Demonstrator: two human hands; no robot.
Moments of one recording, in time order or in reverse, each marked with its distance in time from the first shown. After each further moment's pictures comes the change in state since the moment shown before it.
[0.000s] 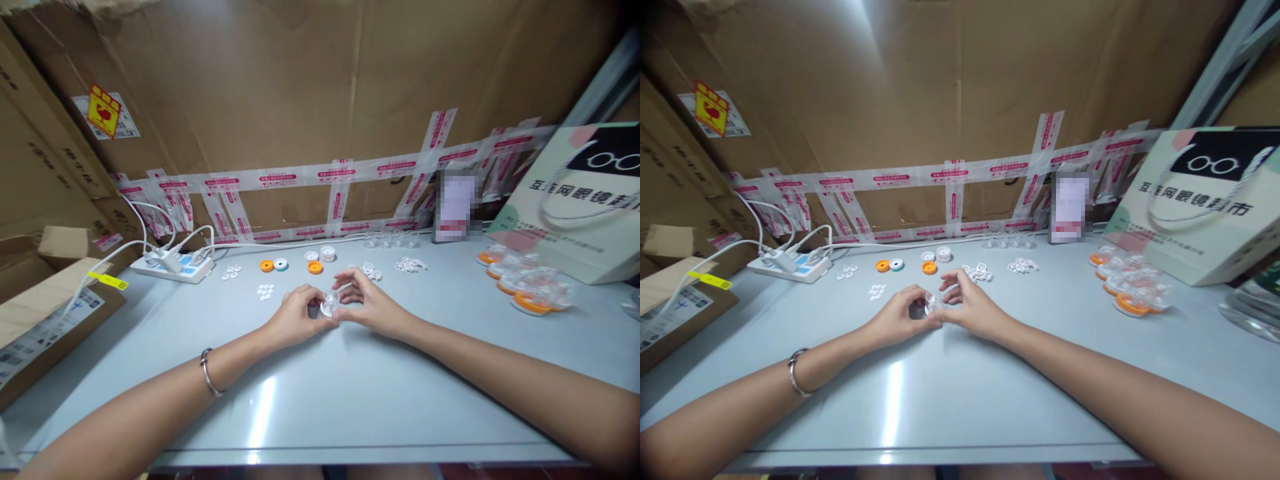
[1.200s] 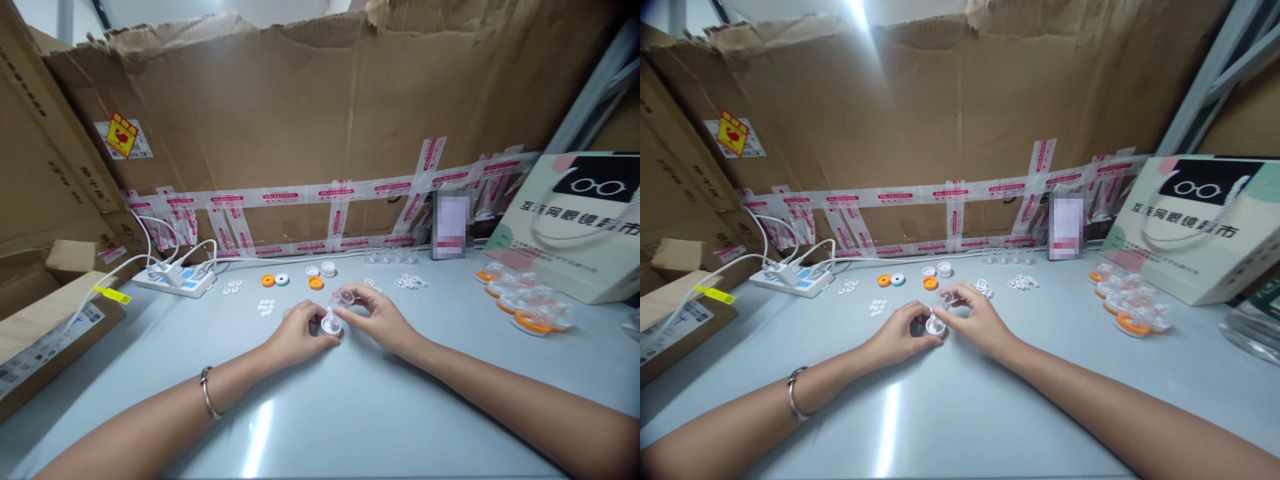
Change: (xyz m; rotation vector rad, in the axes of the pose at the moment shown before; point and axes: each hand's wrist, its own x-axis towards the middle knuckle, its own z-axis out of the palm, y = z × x) left_hand -0.002 0.005 -0.004 0.001 0.004 -0.033; right_hand 0.000 -0.013 -0.001 -0.114 0.140 -0.219
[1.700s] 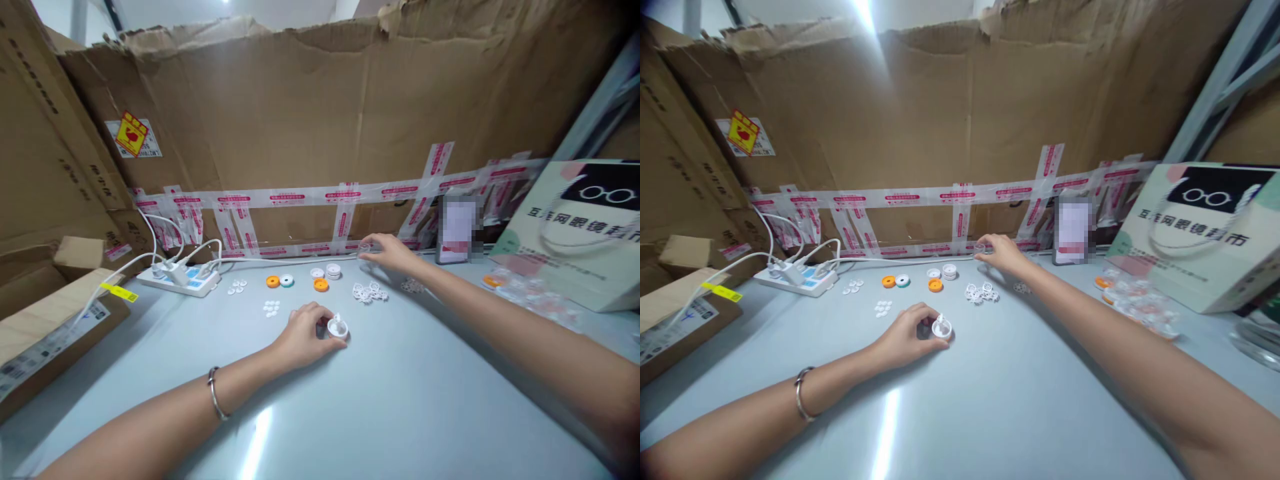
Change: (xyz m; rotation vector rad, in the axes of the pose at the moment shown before) left_hand -0.003 -0.002 -0.002 -0.012 -0.002 0.002; right_hand 0.110 0.062 -0.080 -0.691 0.080 0.017
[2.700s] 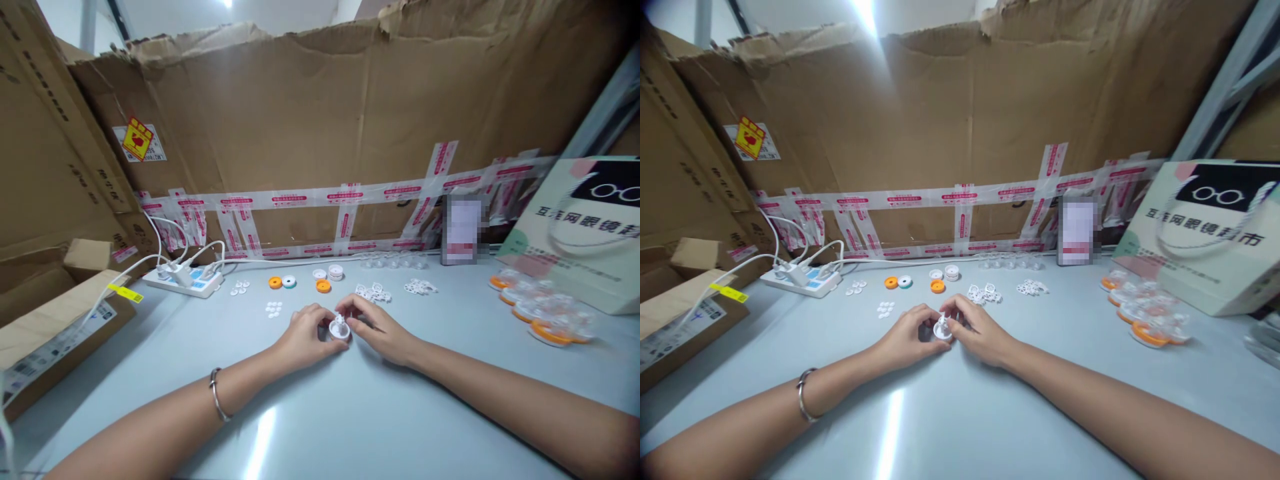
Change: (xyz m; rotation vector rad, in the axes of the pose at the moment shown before) left_hand 0.000 -0.004 0.004 0.030 0.022 0.038; right_hand -0.117 -0.094 0.023 0.580 -0.286 -0.191
